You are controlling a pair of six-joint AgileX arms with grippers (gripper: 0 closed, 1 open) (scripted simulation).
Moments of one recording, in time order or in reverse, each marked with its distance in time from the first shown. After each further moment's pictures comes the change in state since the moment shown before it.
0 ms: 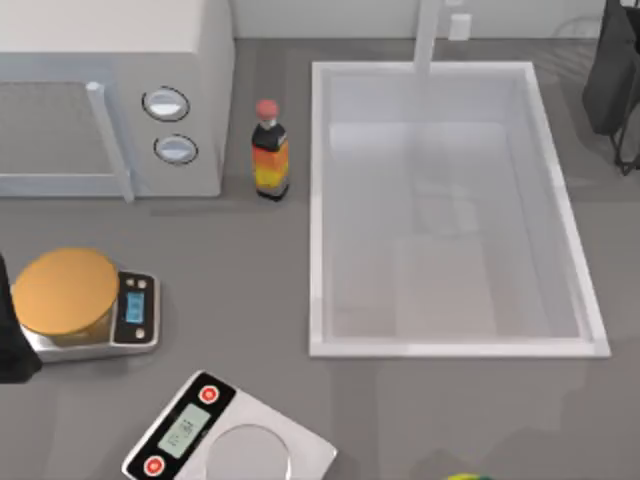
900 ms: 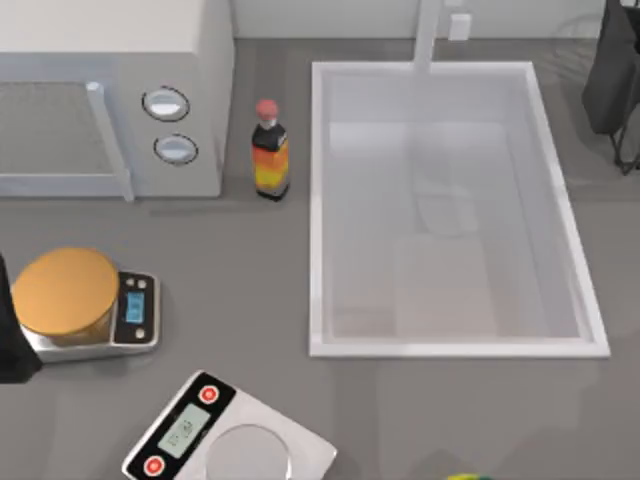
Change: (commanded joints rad) left arm 0.000 0.000 0.000 0.000 0.000 0.000; right arm -0.001 0.102 -0.114 0.209 0.000 0.002
